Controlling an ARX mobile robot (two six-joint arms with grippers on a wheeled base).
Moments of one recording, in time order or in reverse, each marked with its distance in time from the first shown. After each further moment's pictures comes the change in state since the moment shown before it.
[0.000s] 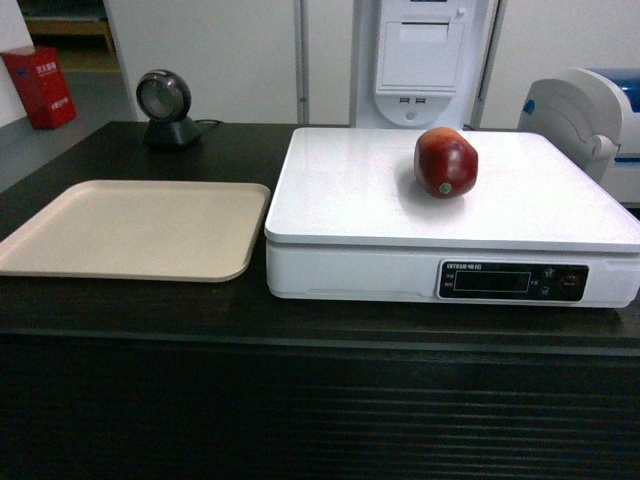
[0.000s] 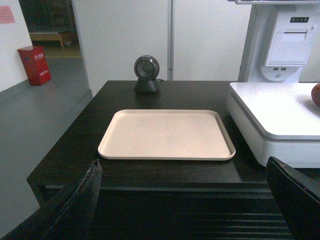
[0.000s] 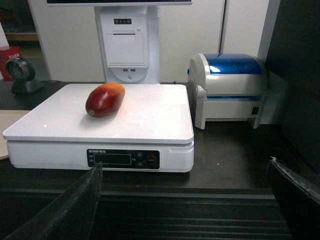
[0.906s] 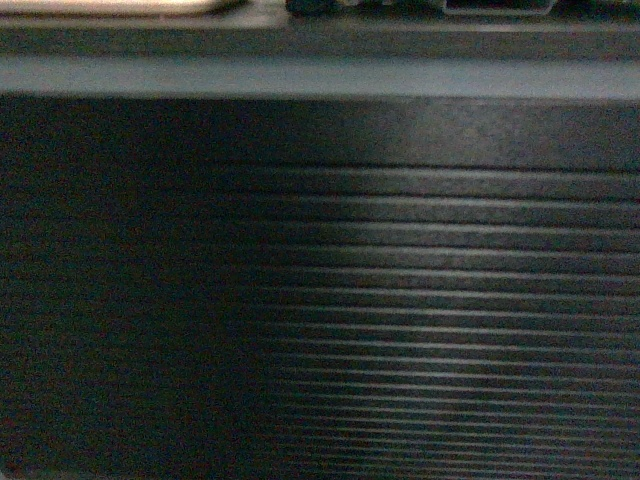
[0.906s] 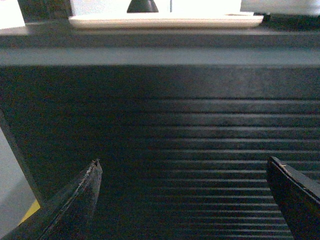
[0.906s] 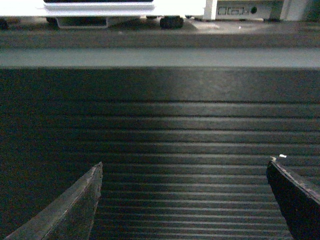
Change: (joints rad) left arm 0.000 0.000 0.000 0.000 0.000 0.002; right arm 0.000 0.000 0.000 -0.001 0.000 0.000
